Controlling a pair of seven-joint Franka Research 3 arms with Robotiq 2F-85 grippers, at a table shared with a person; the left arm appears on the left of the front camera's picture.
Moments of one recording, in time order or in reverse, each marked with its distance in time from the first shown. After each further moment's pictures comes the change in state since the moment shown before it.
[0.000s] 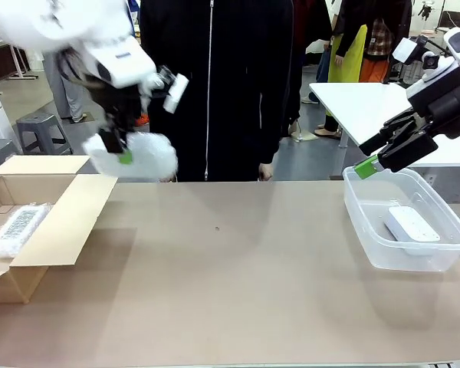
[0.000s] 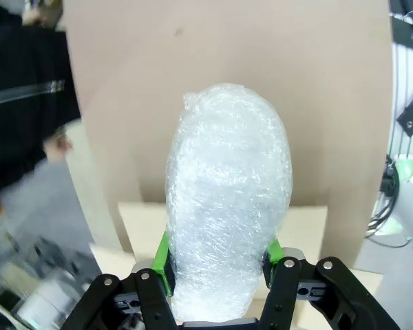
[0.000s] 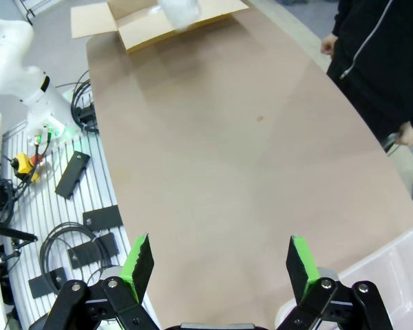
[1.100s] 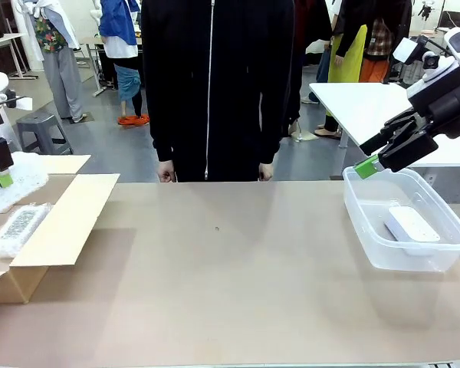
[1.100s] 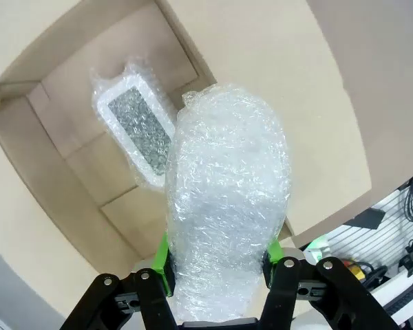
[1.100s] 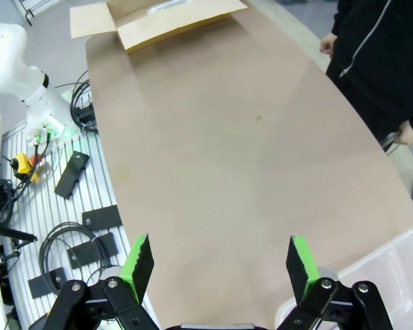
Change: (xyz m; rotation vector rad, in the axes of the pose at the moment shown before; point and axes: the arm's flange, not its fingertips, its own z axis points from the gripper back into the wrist) left arm -0.280 0.026 -0.102 -0.272 0.062 1.153; right arm 0.000 0.000 0.000 -0.003 0.001 -0.002
